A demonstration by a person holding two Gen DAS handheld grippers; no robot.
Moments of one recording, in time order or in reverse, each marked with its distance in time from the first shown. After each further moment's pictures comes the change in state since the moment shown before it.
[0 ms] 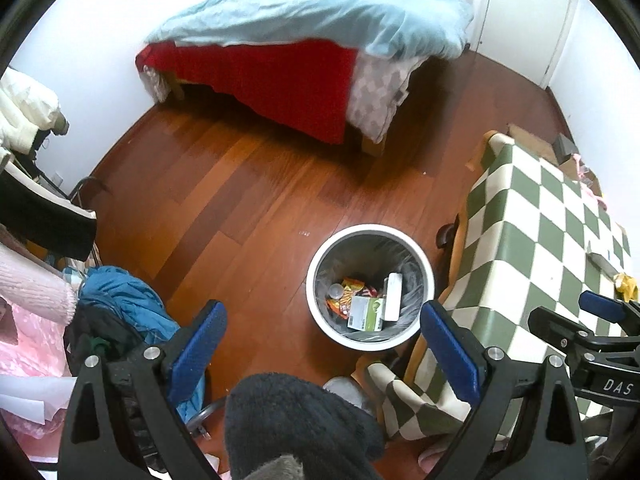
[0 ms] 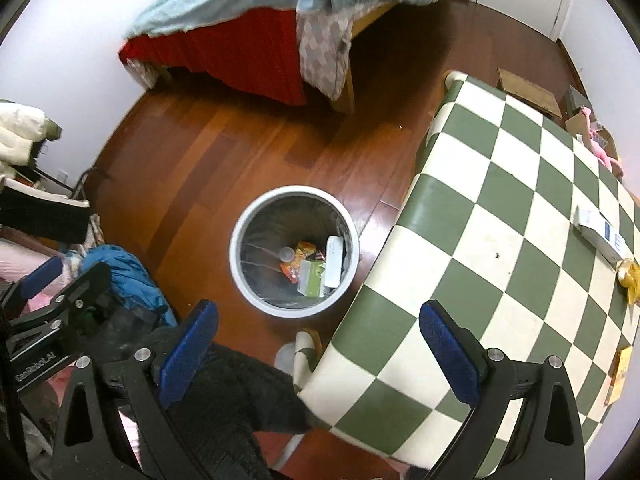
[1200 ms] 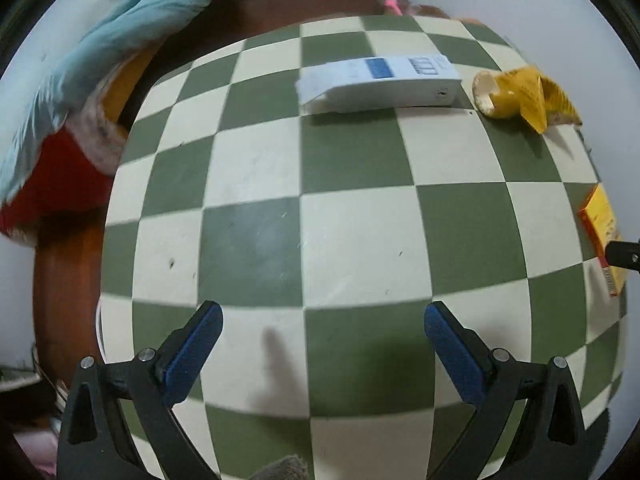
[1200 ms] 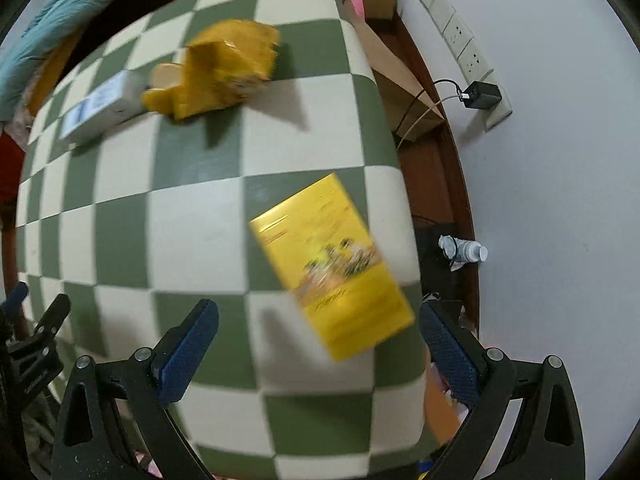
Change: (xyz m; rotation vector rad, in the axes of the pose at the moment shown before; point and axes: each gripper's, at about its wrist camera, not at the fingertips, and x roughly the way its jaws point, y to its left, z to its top) left arm 0.093 -0.454 -0.086 0.636 0.113 -0.148; right arm -0.022 -0.525 -0.187 0.619 0.209 -0.290
